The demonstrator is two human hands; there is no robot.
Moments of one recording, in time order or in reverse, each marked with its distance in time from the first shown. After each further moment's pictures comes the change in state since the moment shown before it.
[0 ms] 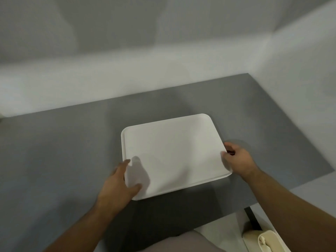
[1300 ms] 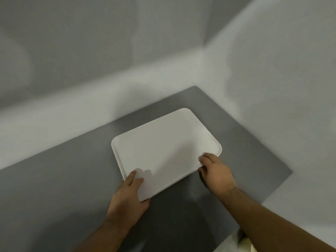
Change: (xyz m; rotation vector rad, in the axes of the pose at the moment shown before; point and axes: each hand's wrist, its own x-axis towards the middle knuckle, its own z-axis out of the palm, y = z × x) left_hand 0.095 0.180 0.113 0.407 -0.036 0.450; right_hand 0.065 0.057 -0.064 -0.500 0.265 -0.236
